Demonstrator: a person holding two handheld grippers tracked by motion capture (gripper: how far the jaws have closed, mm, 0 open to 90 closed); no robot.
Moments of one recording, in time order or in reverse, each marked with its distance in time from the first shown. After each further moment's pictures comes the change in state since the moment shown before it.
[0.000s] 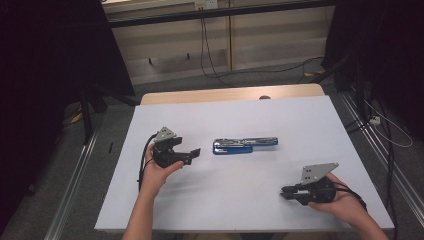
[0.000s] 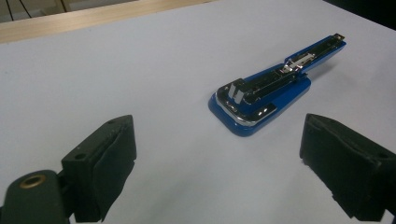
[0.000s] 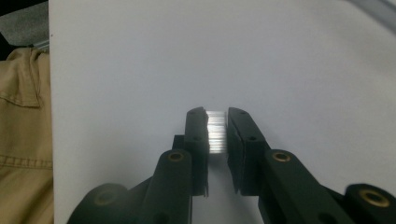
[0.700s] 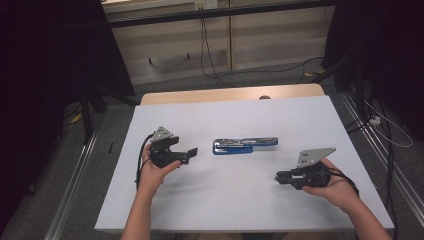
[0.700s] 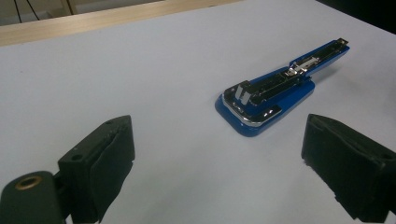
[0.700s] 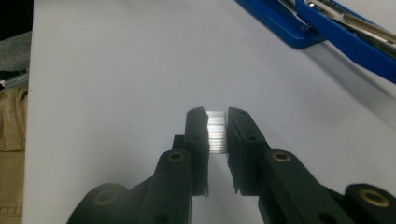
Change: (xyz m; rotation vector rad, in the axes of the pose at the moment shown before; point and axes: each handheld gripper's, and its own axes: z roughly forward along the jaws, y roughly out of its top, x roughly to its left) left arm 0.005 -0.001 -0.006 -0.010 0.012 -0.010; right arm -0.022 0.029 0.000 -0.063 -0.021 0.034
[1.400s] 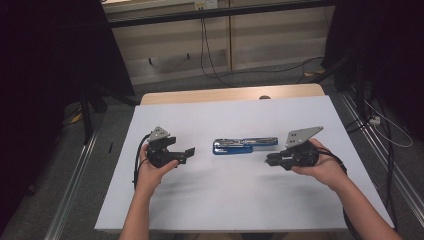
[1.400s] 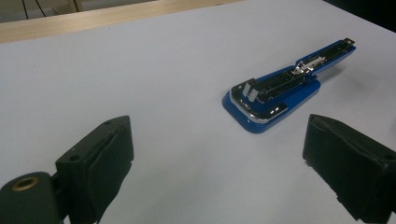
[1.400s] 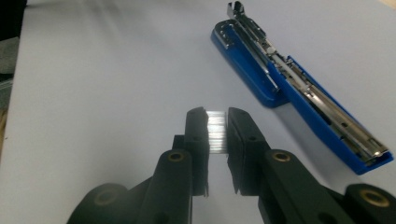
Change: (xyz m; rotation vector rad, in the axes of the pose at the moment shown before) left arm 0.004 -0.001 -0.005 0.010 0.017 -0.012; right arm -0.023 0.050 0.010 -0.010 -0.007 -0.051
